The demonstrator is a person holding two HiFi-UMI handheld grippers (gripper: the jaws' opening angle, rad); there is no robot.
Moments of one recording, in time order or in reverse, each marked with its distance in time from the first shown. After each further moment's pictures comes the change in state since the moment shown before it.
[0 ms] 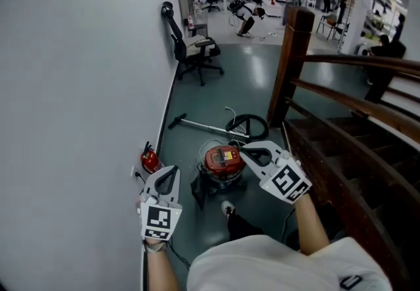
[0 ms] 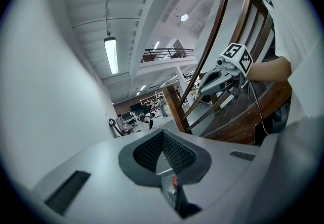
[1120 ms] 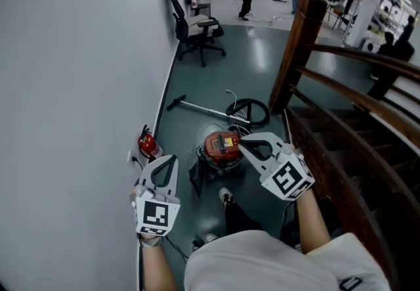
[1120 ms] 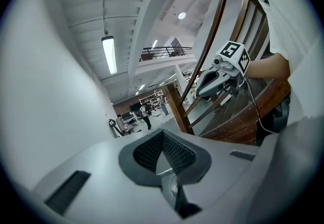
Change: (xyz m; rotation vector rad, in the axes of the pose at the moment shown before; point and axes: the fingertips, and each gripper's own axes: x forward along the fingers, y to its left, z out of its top) left arm 0.013 0.016 -0.001 0.045 0.013 -0.013; right arm 0.031 0.000 0.002 -0.095 0.029 0.062
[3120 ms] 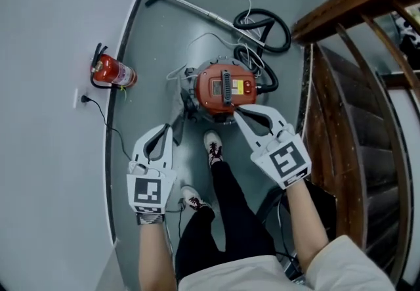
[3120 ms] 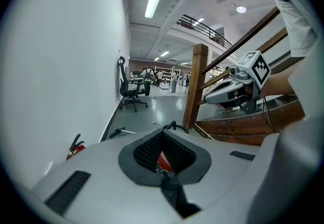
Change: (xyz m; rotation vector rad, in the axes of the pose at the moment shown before) left arm 0.238 -0.034 -0.384 -0.572 0.281 0.005; right arm 0.293 0.037 -0.336 0.480 0.230 0.161
